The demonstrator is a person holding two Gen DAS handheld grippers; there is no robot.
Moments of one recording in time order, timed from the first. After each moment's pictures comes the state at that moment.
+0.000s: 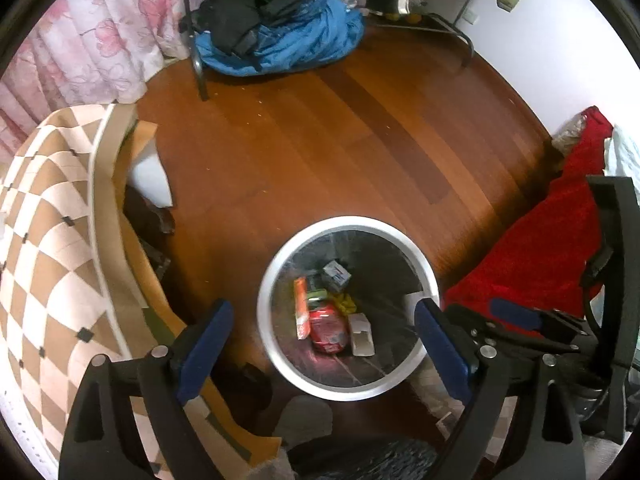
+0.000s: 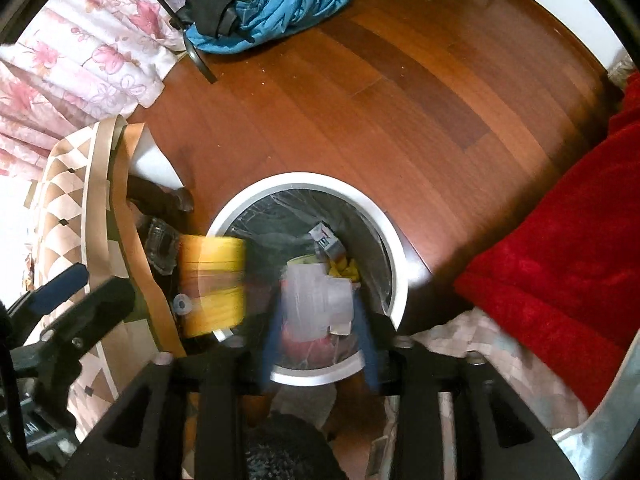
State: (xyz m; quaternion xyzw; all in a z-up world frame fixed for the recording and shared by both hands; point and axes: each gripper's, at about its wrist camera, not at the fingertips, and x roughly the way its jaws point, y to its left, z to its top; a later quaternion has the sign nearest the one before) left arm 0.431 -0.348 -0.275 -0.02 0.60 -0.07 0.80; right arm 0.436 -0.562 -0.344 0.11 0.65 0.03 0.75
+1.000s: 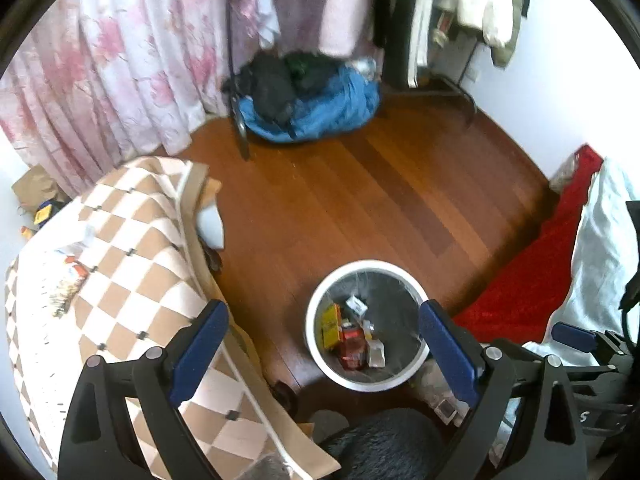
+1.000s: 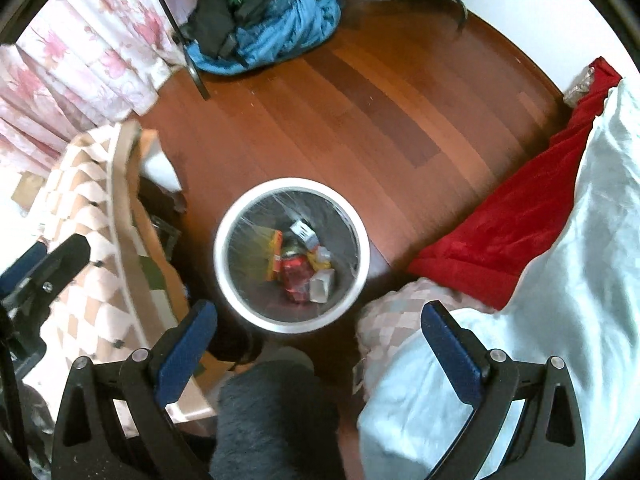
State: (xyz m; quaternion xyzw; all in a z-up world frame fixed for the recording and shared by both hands) left arm 0.379 -0.295 -0.153 -0.03 0.51 -0.04 0.86; right arm 0.368 -0.542 -0.201 0.06 0.62 -0.02 0.78
